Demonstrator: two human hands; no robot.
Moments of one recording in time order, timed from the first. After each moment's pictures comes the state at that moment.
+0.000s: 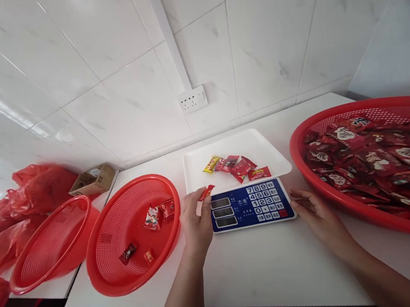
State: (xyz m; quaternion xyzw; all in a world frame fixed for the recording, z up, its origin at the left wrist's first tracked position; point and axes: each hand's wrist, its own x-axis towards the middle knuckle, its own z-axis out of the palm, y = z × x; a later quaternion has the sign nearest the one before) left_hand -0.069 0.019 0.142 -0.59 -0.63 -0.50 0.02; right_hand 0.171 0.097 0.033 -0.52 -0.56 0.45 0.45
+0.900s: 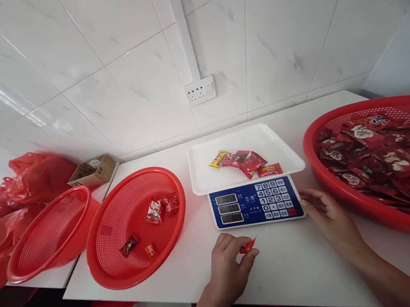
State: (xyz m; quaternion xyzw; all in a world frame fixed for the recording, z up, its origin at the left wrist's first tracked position) left_hand -0.041 -0.045 0.080 -0.67 -0.62 -0.38 -0.14; right_hand 0.167 0.094 0.033 -0.53 -0.56 0.44 0.46
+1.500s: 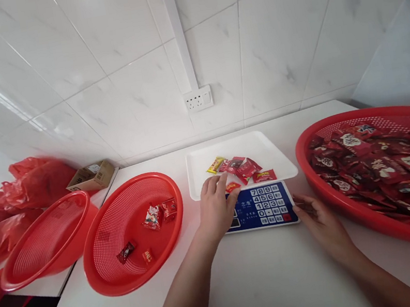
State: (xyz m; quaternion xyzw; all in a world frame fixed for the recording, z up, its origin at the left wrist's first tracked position) left_hand -0.057 0.055 0.140 -0.71 -0.62 -0.33 0.06; right_hand 0.168 0.098 0.028 -0.53 -0.57 0.44 0.45
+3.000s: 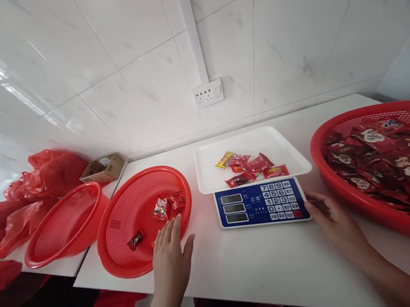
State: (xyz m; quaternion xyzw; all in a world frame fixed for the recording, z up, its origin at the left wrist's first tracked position) left_hand -0.123 -0.087 0.138 -0.56 -0.81 -0.14 0.11; right_hand 0.167 0.094 0.031 -0.53 -0.59 0.43 0.43
